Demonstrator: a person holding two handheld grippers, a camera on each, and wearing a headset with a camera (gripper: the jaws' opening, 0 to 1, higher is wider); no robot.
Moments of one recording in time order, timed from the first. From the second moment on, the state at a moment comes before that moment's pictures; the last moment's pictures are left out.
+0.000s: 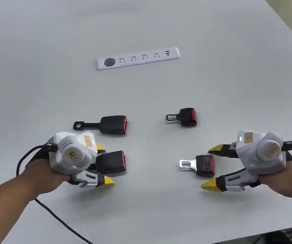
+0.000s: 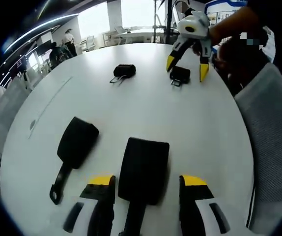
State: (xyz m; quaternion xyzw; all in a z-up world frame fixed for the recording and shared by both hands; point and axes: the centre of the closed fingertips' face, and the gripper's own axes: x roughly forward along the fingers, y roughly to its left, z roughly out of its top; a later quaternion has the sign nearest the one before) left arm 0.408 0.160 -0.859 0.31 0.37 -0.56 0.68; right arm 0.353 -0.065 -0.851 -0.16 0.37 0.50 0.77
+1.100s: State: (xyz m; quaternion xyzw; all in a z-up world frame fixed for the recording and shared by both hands) left arm 0.408 0.161 -0.856 0.39 0.35 -0.64 0.56; right arm 0.358 -0.067 -0.856 -0.23 0.36 0.57 0.70
